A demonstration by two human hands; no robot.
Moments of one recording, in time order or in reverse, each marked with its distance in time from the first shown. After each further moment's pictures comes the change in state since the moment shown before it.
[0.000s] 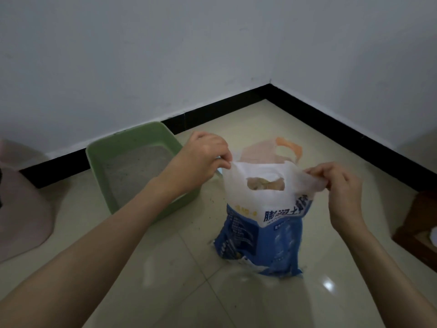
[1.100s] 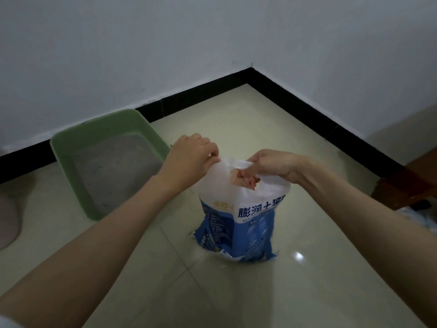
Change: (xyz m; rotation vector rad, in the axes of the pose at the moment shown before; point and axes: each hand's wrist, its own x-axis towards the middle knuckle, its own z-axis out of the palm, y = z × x) left_hand 0.029 0.001 0.031 0.116 -0.054 -0.142; right_hand 0.068 -0.042 0.047 -0.550 -1.052 0.540
